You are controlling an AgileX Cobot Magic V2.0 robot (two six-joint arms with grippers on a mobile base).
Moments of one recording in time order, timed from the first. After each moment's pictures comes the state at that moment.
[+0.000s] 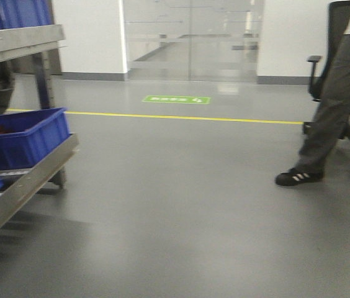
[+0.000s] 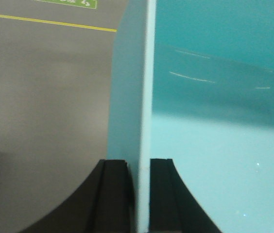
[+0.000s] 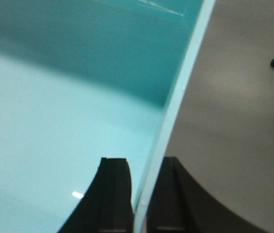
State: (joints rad) left arm -0.34 1.36 -1.61 0.05 0.71 -0.23; right arm 0.21 1.32 -1.58 0.12 0.92 0.07
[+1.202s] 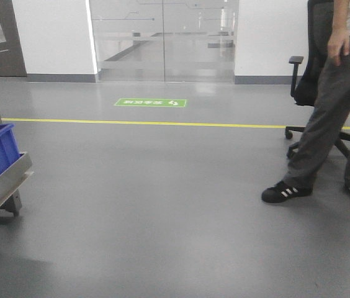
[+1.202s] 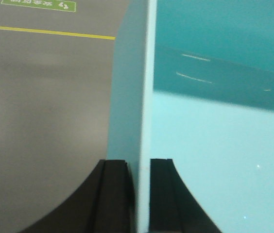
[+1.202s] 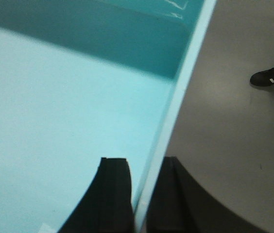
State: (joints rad) left arm -0.34 1.36 -1.61 0.05 0.71 -0.23; right arm 0.21 1.32 -1.58 0.12 0.93 0.07
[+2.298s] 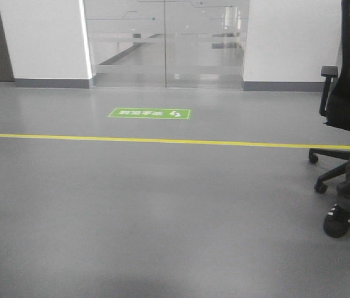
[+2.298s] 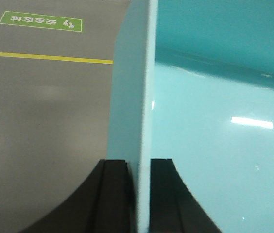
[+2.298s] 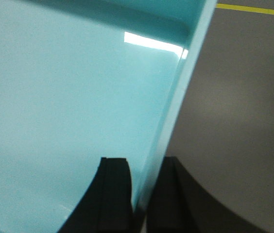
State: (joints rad) left arm -0.34 1.36 -1.61 0.05 0.70 -0.23; right arm 0.21 1.32 -1.58 0.12 0.93 0.07
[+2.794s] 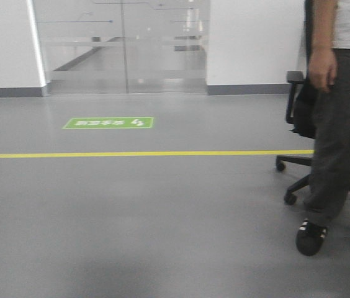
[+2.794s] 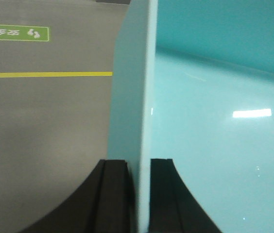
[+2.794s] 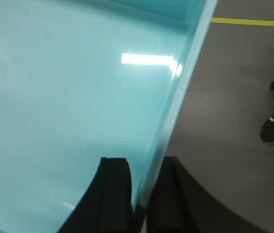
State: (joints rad) left arm -0.34 1.36 -1.61 0.06 0.70 -0.23; right arm 0.21 1.32 -1.58 0.12 0.93 0.07
